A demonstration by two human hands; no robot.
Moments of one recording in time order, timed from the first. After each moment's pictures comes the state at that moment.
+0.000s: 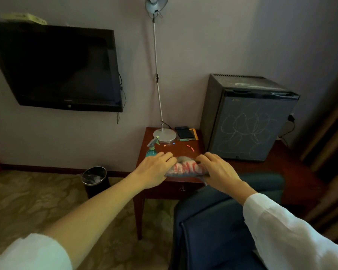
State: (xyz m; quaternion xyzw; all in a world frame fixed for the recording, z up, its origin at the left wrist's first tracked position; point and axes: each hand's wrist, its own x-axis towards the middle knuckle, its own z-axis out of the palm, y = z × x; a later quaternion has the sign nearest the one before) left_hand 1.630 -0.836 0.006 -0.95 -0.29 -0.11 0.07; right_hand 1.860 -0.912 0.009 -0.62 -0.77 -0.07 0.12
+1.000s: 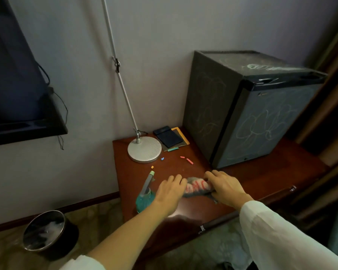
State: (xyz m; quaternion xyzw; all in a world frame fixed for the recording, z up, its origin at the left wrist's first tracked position) left_hand 1.716 -0.512 -0.128 -0.97 -0.23 0.00 -0.02; right_hand 1.883 -0.622 -0.098 -0.82 -0.57 0.04 -0.06
